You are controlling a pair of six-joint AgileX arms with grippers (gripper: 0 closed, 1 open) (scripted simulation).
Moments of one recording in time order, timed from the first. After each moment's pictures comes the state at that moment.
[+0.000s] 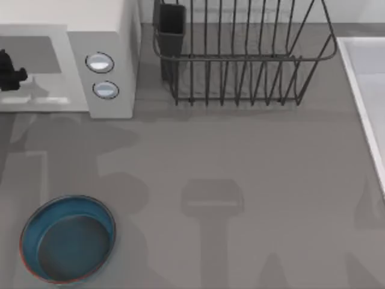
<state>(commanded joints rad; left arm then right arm) 0.15 1.87 0.78 0.83 0.14 0.00 0.00 0.00 0.00 0.00 0.00 0.00</state>
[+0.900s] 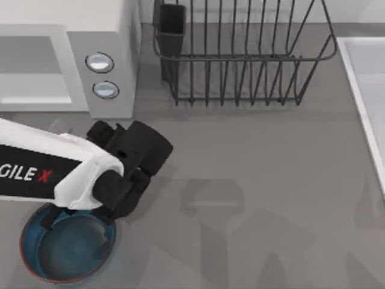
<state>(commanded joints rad) -0.66 1.81 0.77 -0.26 -0.92 -1.54 0.00 0.00 0.00 0.00 0.00 0.00</state>
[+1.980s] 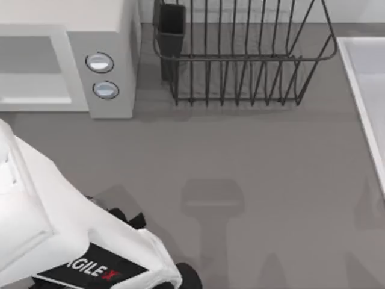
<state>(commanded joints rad) -1.07 1.90 0.68 -0.84 -1.21 -2.06 0.00 0.00 0.00 0.00 0.00 0.00</state>
